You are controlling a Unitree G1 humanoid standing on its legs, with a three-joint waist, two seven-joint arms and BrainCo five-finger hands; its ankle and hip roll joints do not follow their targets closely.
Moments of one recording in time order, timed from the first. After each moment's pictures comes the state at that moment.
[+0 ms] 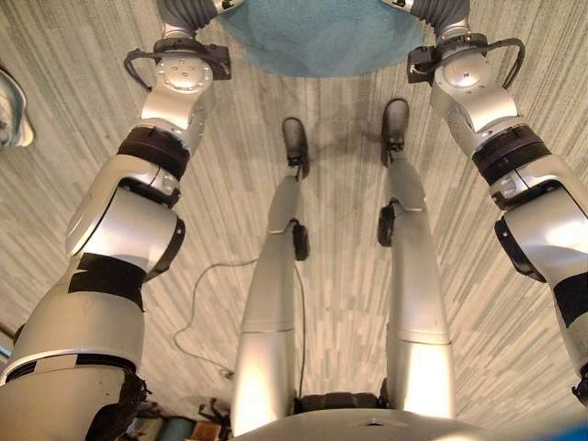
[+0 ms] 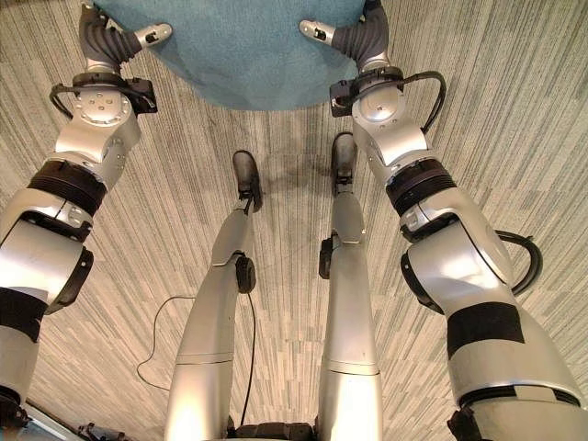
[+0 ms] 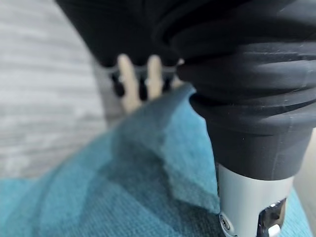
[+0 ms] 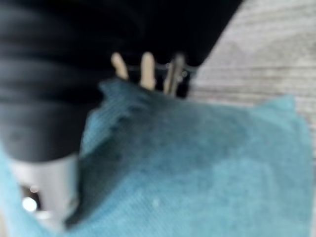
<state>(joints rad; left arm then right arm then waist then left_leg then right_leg) -1.38 0.59 -0.59 1.00 -0.64 -0.16 0.46 -1.41 -0.47 0.62 0.90 0.59 -0.11 -0.36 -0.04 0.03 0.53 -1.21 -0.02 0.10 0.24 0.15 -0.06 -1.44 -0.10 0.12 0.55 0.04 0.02</state>
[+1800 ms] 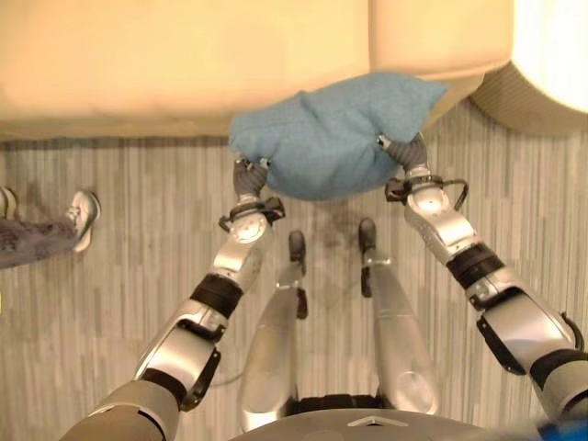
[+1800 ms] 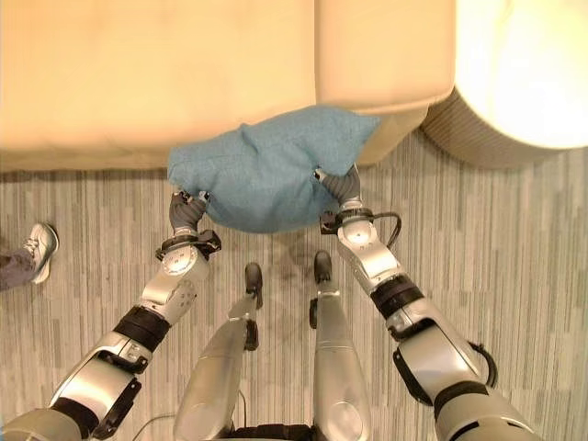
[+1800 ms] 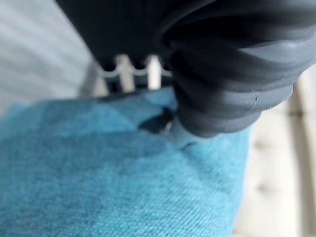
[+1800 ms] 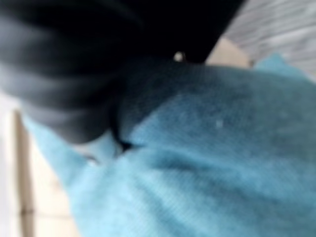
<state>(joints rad) -0.53 0.30 -0.35 0.48 -0.63 -0.20 0.54 -0.73 -0.35 0.48 0.55 0.48 -0.09 -0.36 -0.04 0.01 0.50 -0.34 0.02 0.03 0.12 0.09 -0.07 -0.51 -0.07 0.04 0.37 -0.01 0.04</state>
